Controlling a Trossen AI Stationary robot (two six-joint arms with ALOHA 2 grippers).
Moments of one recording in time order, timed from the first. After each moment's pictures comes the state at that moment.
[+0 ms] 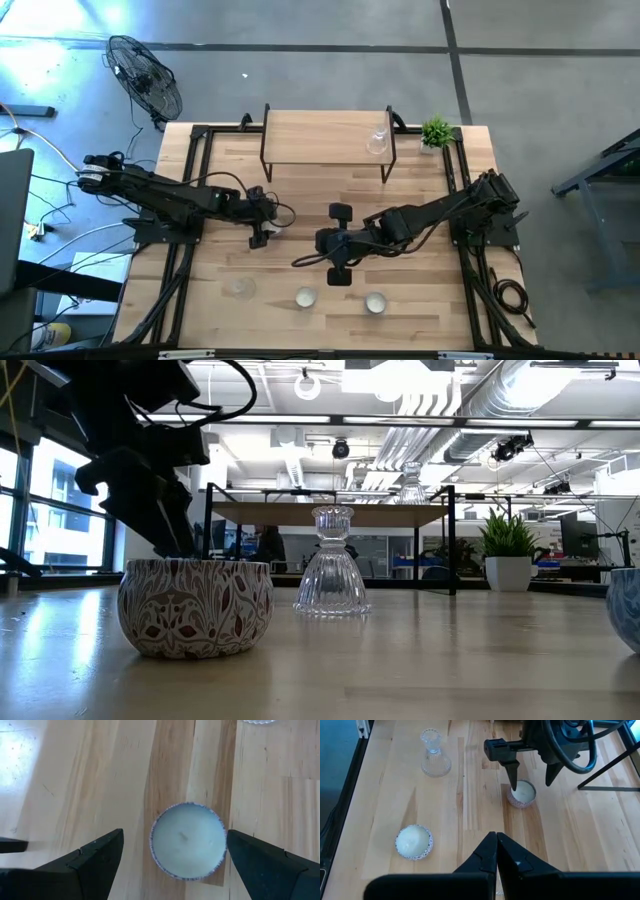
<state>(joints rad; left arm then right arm) -0.09 1.23 0.60 -0.34 -0.20 -0.16 0.35 1.82 1.74 -0.76 0.33 0.24</state>
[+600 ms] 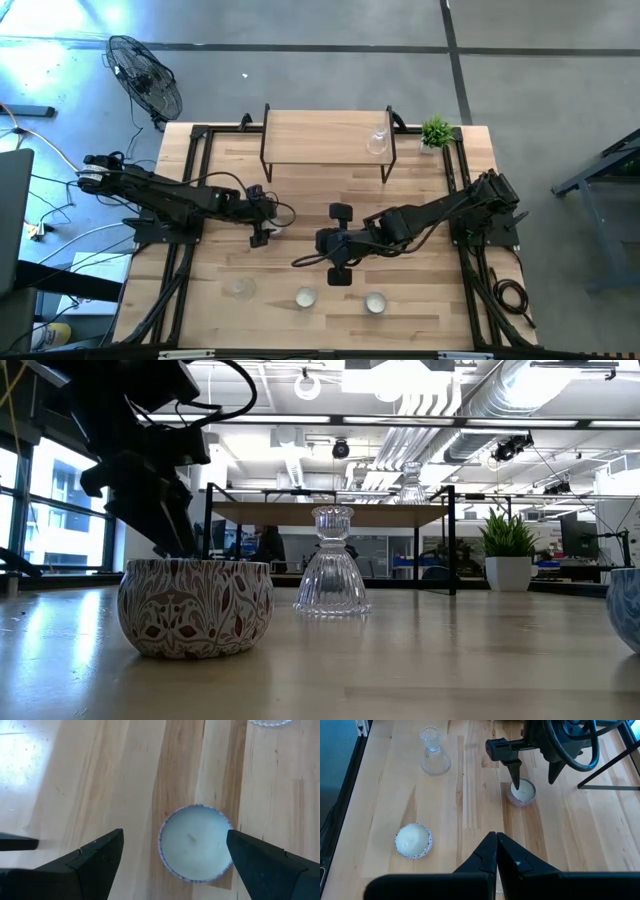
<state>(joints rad) -0.09 1.23 0.60 -0.34 -0.24 -0.17 0.35 1.82 1.74 -0.77 0.33 0.23</state>
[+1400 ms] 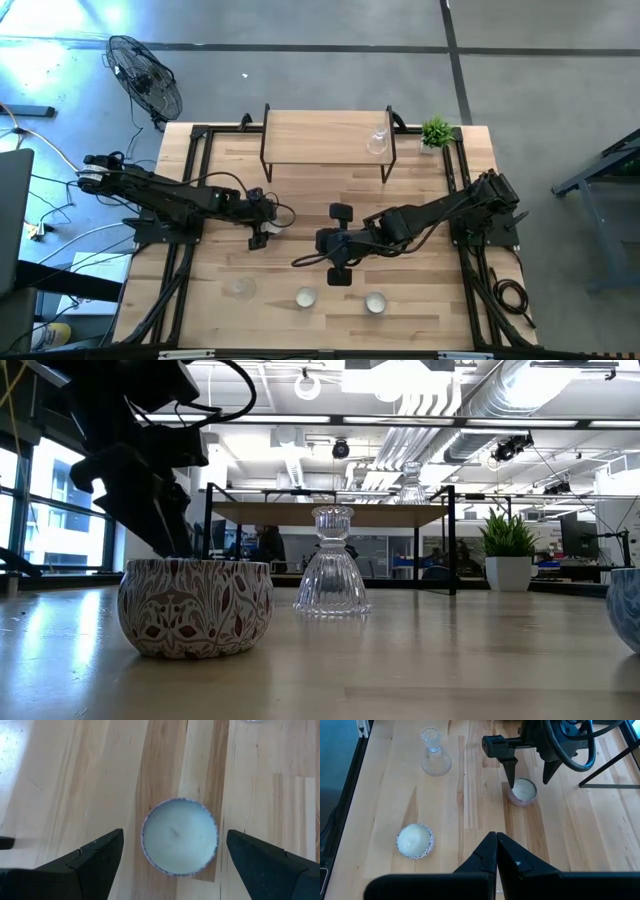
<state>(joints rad) -0.09 1.23 0.60 -0.35 -0.17 -0.18 0.35 1.82 1.74 -0.77 0.32 0.25</state>
